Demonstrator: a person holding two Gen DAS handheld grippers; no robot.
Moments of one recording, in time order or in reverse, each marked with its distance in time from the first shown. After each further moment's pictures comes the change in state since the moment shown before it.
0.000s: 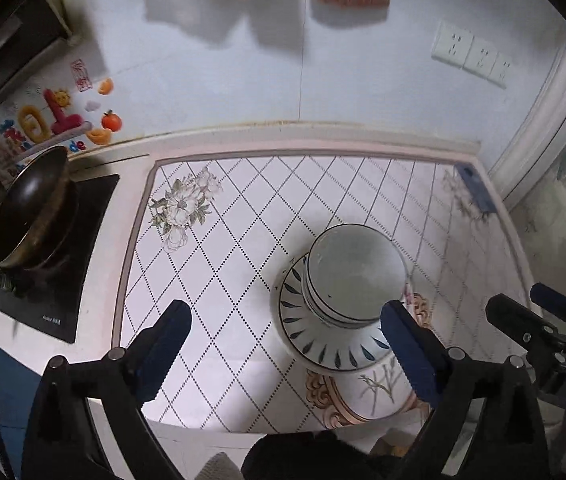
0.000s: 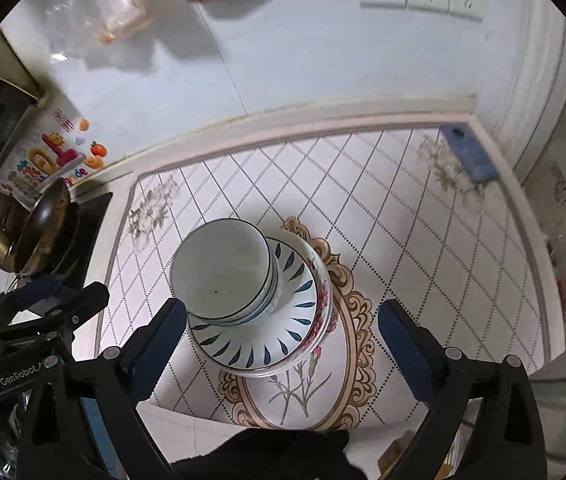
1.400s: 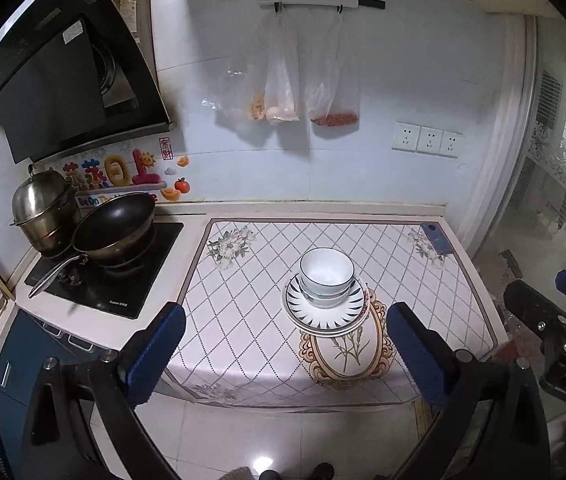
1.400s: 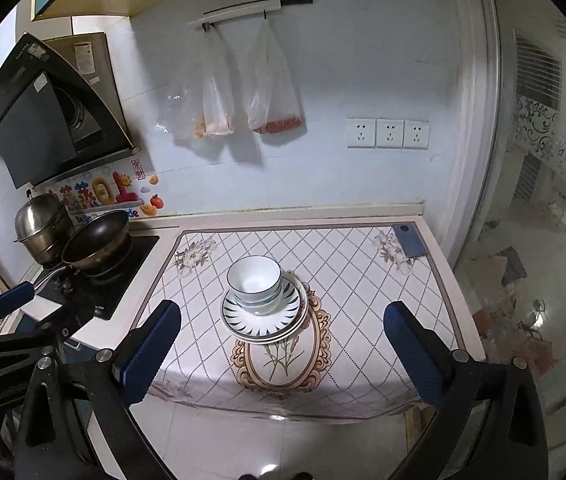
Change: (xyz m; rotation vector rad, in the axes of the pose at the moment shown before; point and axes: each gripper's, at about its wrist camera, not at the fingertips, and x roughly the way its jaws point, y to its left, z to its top) left arm -0.222 -0.028 -0.135 -0.034 -0.341 0.078; right arm -0.290 0.023 -0.152 -0.155 -0.387 -0.031
